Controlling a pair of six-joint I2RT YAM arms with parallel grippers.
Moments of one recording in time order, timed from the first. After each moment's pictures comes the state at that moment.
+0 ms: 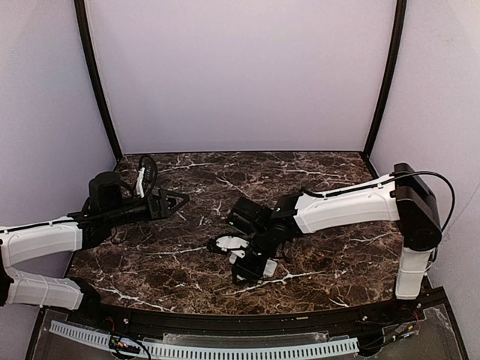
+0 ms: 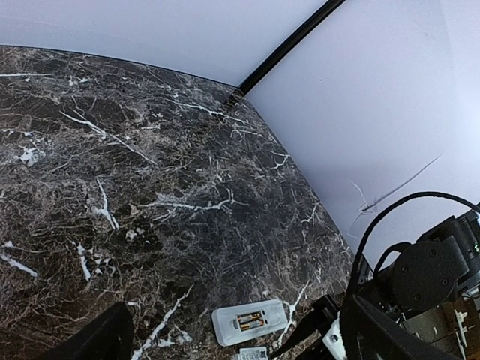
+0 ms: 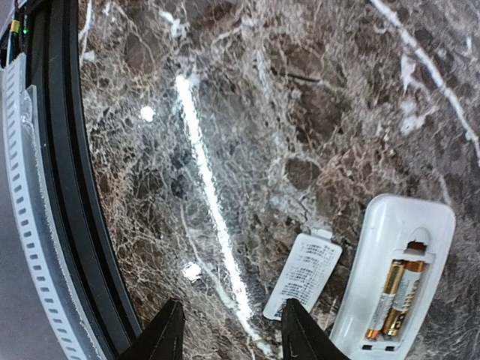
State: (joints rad) left arm -0.48 1.07 0.49 0.31 0.48 -0.61; right arm 1.15 1.90 1.35 -0.63 -0.29 -0.06
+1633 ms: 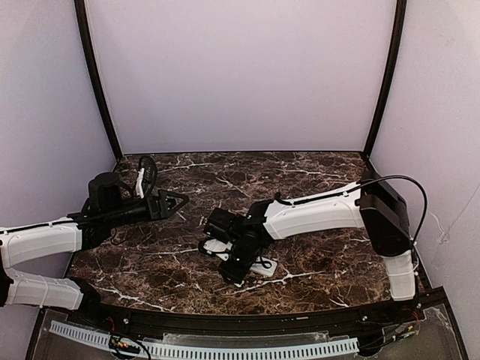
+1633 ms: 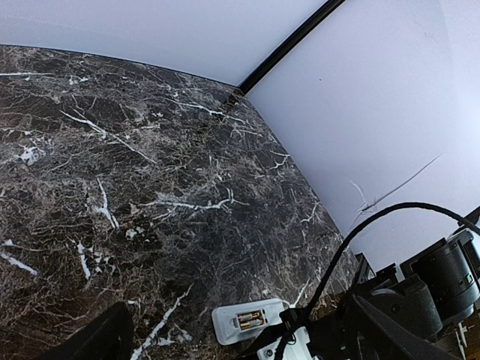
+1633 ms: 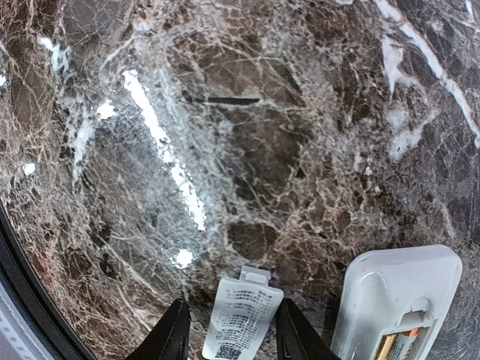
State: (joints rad) left arm -0.48 1.07 0.48 0.31 0.48 -0.61; right arm 1.21 2.12 1.57 -0.74 -0.11 0.11
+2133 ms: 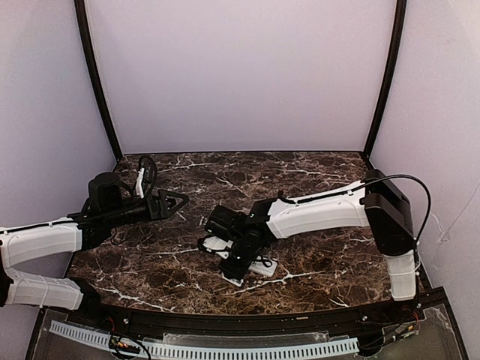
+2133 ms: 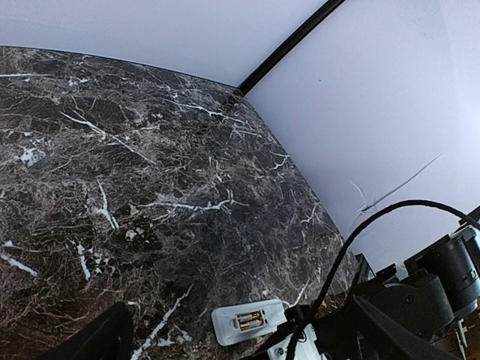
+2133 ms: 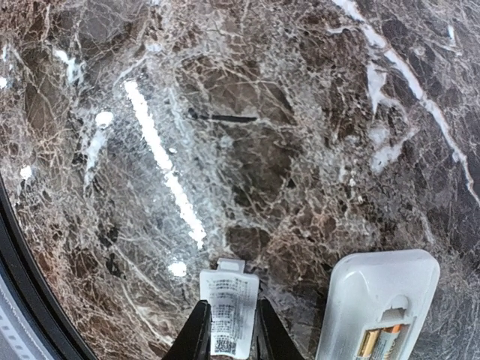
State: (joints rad) left arm -0.48 1.07 0.48 0.31 0.48 -0.61; right arm 1.20 2.11 1.56 -0.72 -0.10 0.09
